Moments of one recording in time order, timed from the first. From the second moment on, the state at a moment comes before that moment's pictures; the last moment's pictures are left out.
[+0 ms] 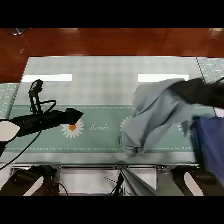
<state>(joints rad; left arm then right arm) -0.26 -0.63 0.54 0.99 -0.86 -1.58 -0.02 -0.69 0.91 -0.58 1.22 1.25</state>
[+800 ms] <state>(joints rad) -0.26 -0.63 0.54 0.96 -1.02 -1.58 0.28 -1.15 0.92 -0.57 1.10 1.29</state>
